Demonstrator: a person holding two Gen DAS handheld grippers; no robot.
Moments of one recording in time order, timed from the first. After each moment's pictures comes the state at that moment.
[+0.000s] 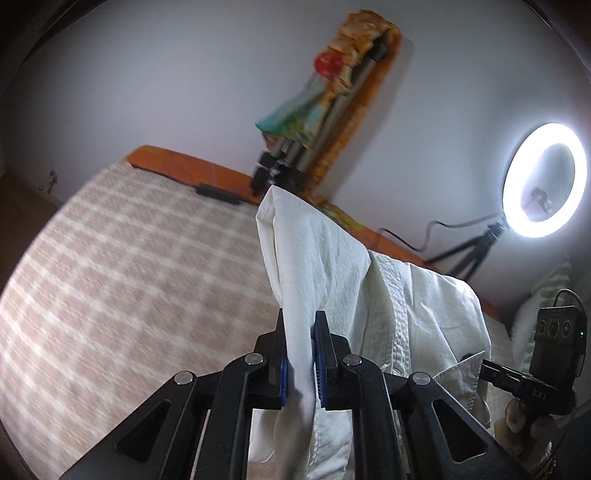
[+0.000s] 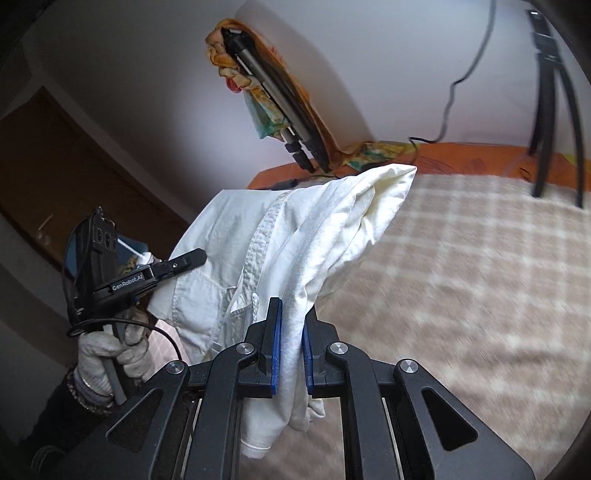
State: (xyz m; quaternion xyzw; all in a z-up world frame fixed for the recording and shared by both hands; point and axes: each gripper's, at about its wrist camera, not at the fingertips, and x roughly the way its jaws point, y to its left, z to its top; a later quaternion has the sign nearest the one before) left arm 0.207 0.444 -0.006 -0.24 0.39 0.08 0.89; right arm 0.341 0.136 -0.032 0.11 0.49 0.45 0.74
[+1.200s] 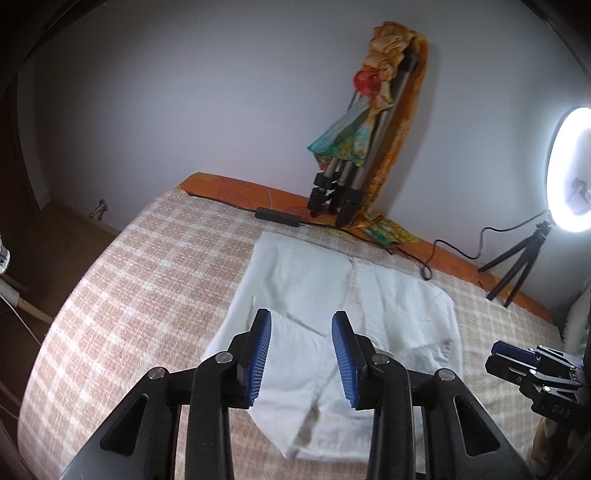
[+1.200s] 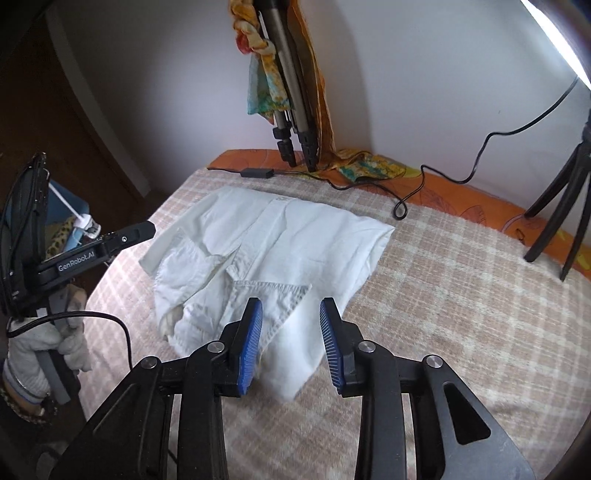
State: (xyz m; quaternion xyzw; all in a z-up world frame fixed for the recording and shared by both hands) left arm 0.194 0.445 0.000 -0.17 0.38 0.17 0.89; right arm 0.328 0.200 -0.018 -0.05 0.47 0.38 0.79
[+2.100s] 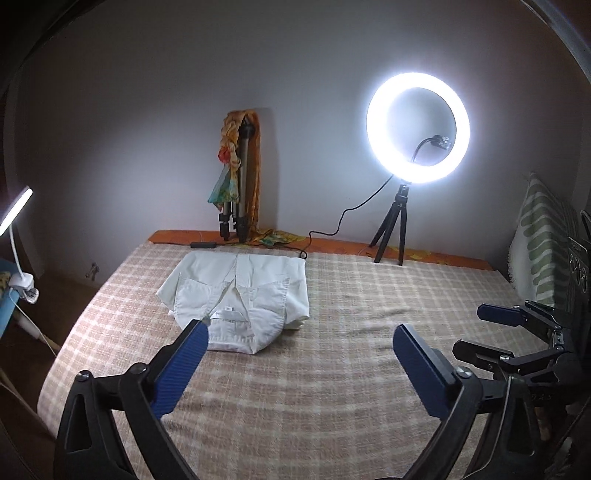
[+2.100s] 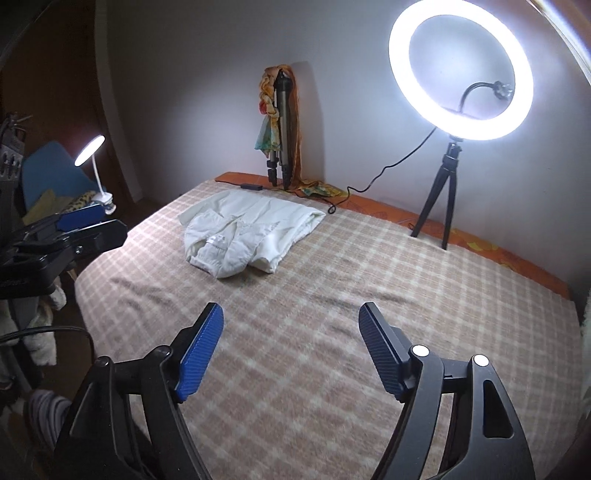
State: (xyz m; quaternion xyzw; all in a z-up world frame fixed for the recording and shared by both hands) left arm 0.041 0.225 0.091 -0.07 0.30 0.10 0.95; right arm 0.165 0.047 0.062 -0.10 0.37 0.35 0.86
